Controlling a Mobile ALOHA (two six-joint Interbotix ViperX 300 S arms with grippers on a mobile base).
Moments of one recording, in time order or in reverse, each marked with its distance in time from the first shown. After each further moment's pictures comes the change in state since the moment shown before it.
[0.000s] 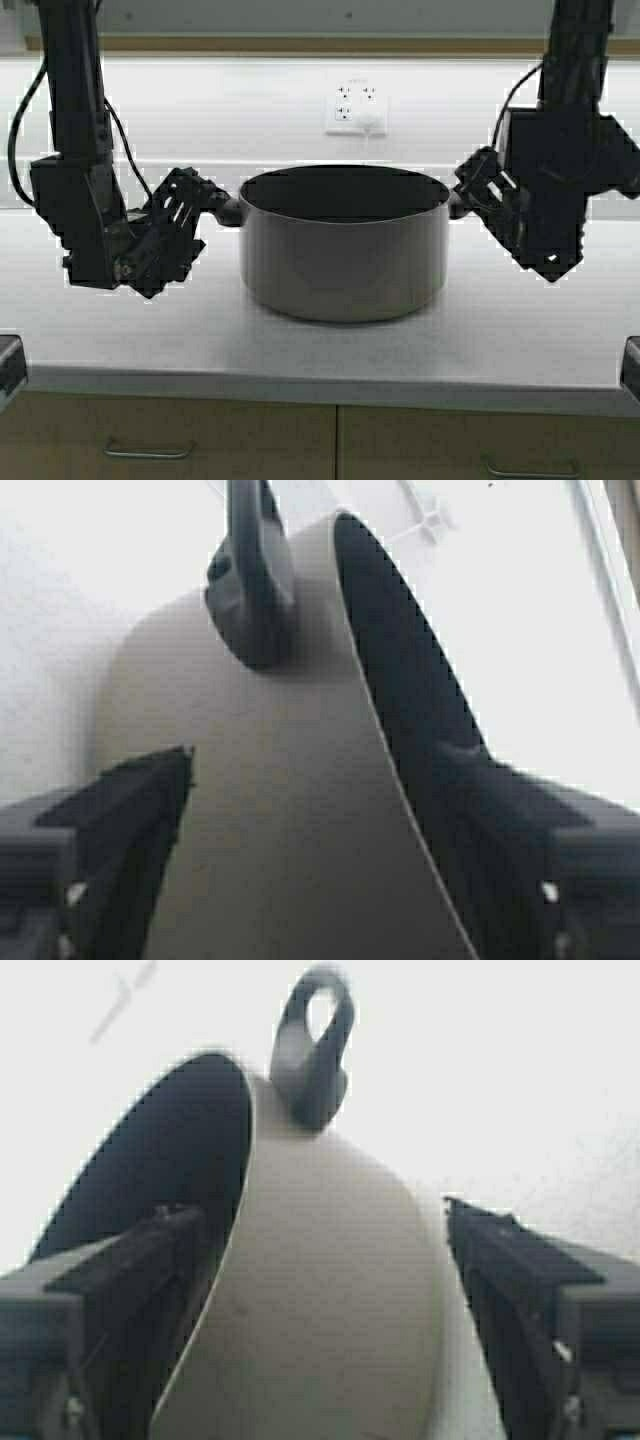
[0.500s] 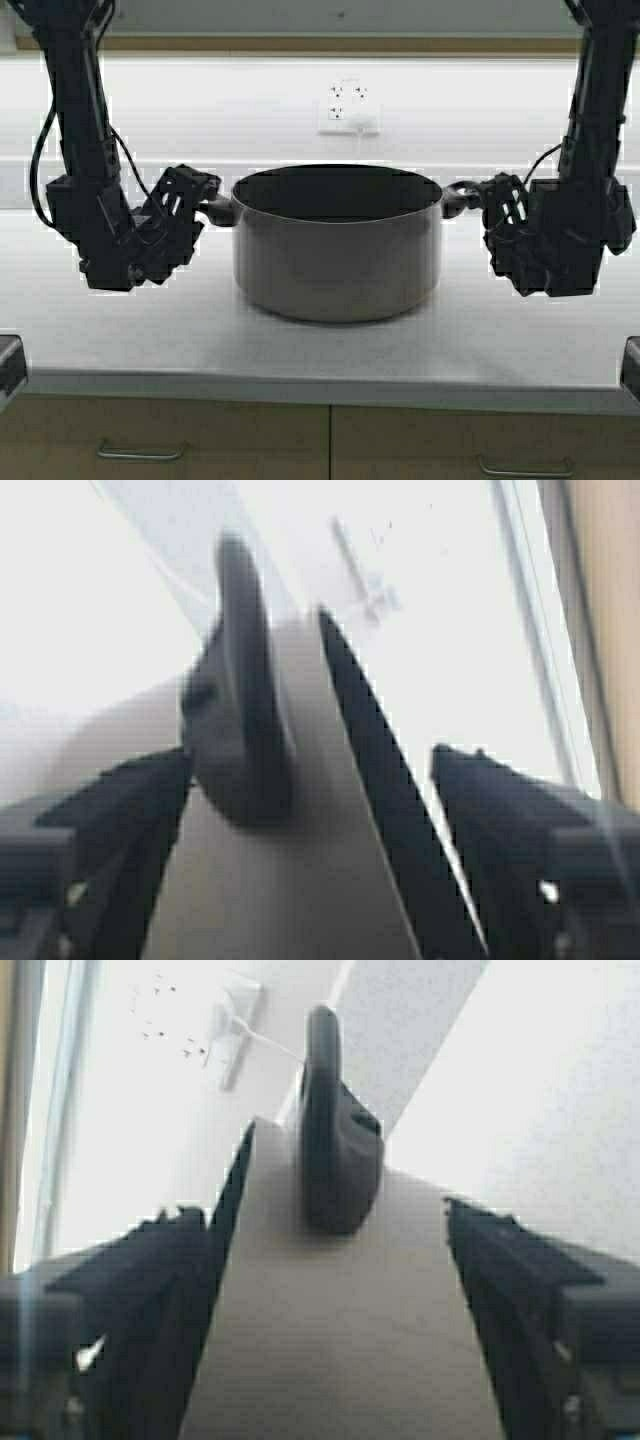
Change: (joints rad) left arm 0.107 0.109 -0.245 0.044 -0.012 -0.054; right arm -0.305 0.288 -0.371 -0.535 -0.115 0.322
